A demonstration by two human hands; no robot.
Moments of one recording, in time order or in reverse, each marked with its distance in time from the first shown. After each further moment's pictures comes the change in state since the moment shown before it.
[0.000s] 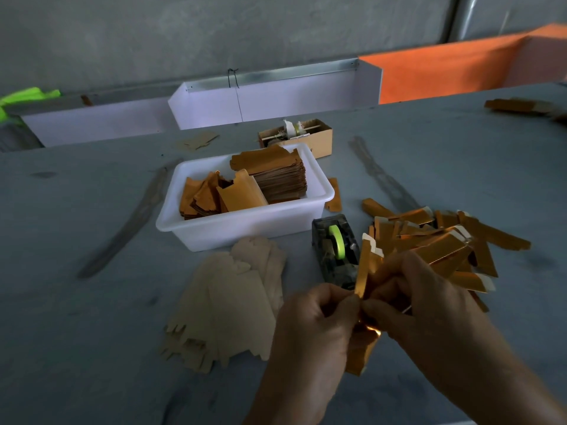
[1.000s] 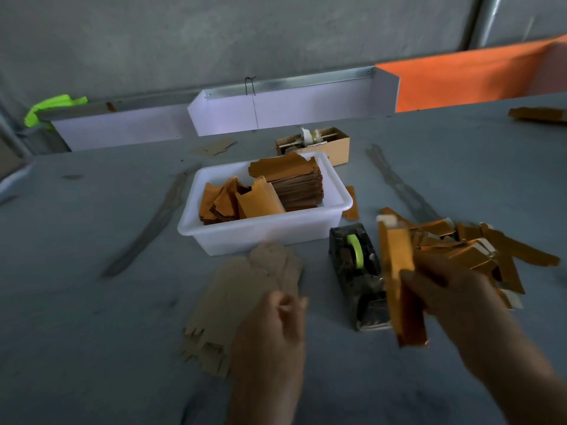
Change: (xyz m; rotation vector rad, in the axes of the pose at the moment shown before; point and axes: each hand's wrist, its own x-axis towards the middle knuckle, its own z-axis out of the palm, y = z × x) left_hand 0.008 -0.028 -0.048 0.676 0.457 0.083; right_hand 0.029 0.030 0.006 0.377 -0.008 0.290
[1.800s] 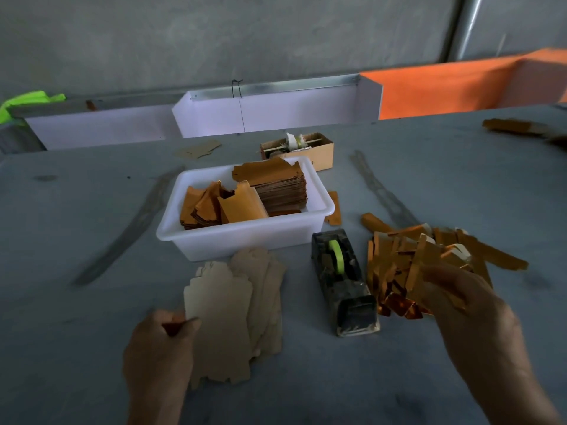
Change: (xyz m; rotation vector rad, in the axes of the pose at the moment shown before) left_hand 0.051 -0.077 -0.037 0.103 0.310 -0.264; right_hand -0.007 0.024 -0.015 -0.194 0.468 -0.190
